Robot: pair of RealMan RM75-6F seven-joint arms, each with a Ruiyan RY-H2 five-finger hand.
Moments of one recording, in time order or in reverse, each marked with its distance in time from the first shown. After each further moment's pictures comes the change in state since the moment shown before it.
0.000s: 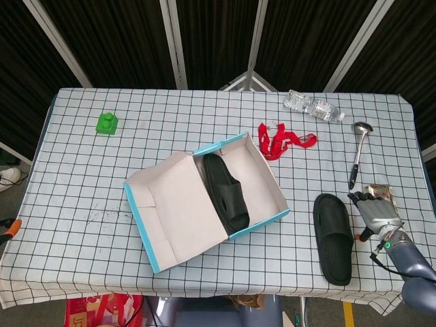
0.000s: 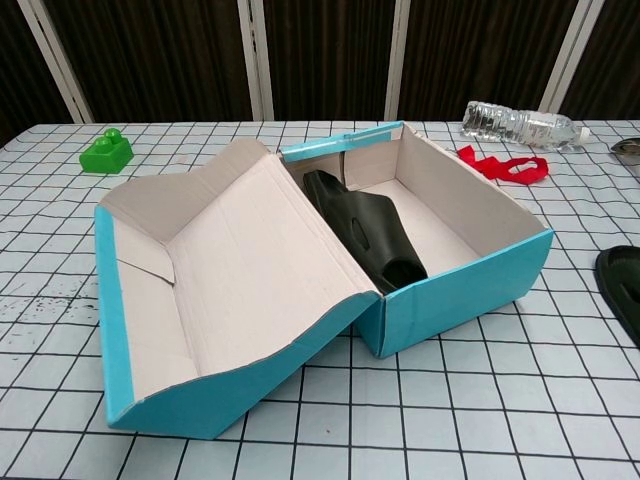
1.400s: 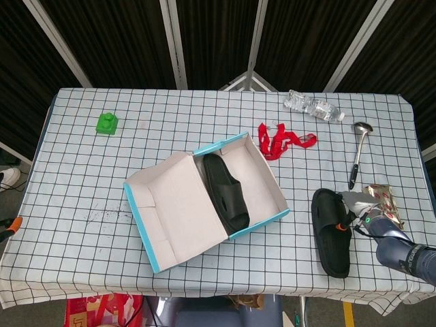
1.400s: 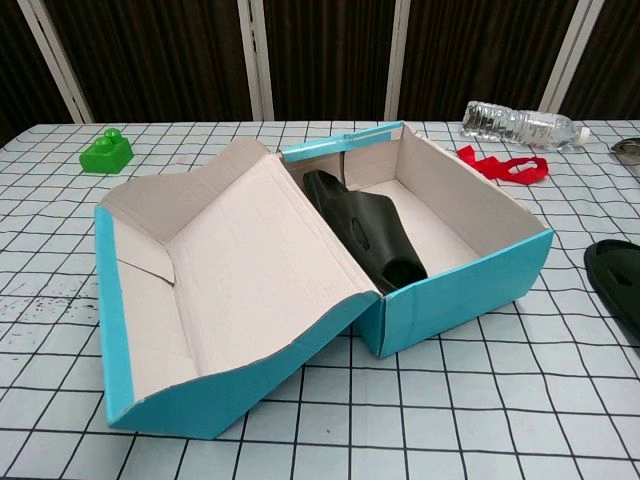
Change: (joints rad) left arm -0.028 -0.025 -0.013 0.033 -0.060 -0.056 0.032; right arm 0.315 -0.181 -0.234 0.269 0.197 -0.218 0.312
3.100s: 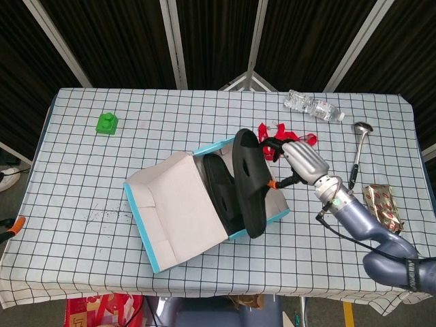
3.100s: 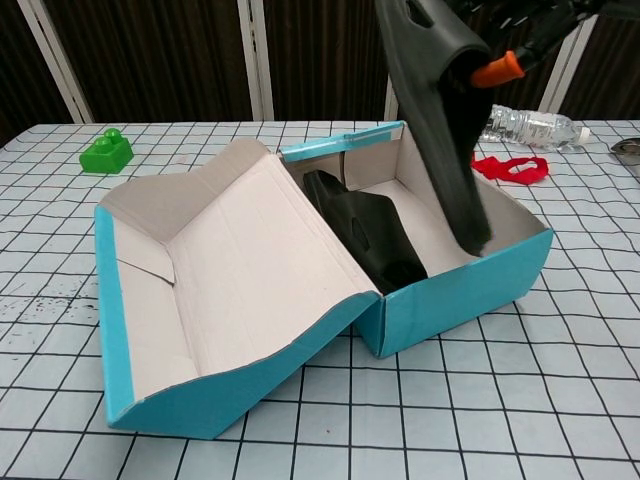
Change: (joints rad) left arm 0.011 0.028 0.012 0.004 0.061 0.038 -0.130; right arm -0.206 -0.005 0.540 -0.153 -0.921 0.393 0.636
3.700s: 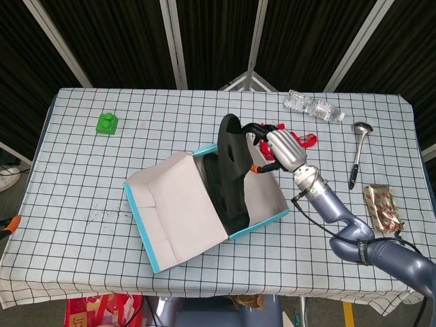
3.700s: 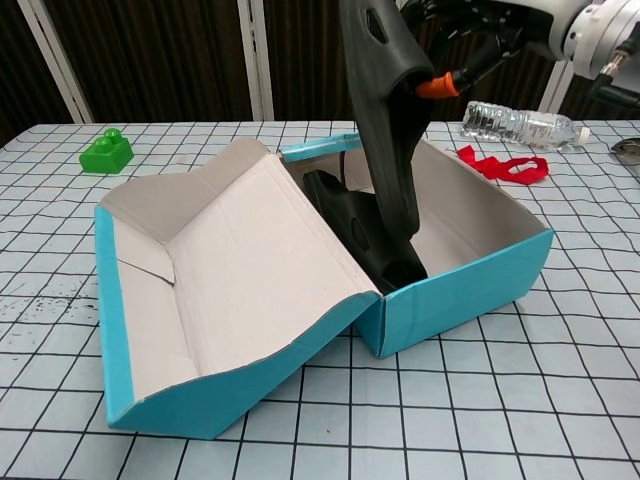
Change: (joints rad) left arm -0.004 -0.014 -0.012 0.011 -0.028 -0.007 0.039; right arm 0.054 -0.319 -0.034 0.434 -0.211 0.143 0.205
